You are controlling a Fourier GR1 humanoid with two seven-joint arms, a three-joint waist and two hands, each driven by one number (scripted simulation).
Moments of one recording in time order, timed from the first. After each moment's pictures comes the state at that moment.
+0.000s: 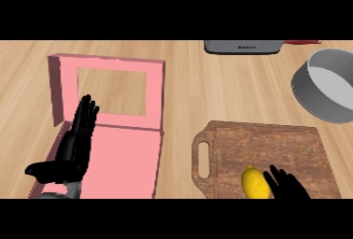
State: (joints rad) left arm -0.01 0.26 -0.26 -1.58 0.23 0.35 -0.17; right arm 0.62 -0.21 0.36 -2.16 1.14 0.01 0.07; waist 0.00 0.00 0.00
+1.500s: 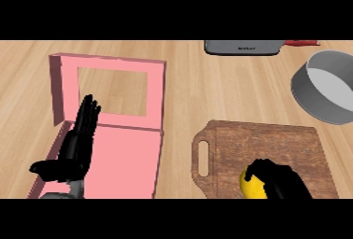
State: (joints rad) left arm -0.01 0.17 -0.17 -1.57 0.13 0.26 -0.14; right arm 0.31 -0.20 0.34 -1.90 1.21 -0.06 0.02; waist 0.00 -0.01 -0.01
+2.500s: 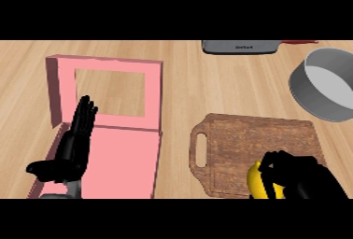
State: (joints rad) left arm 0.01 0.16 -0.13 -1.57 0.11 0.23 -0.14; right arm 0.20 -0.22 0.33 -2.24 1.18 0.17 0.06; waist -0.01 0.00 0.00
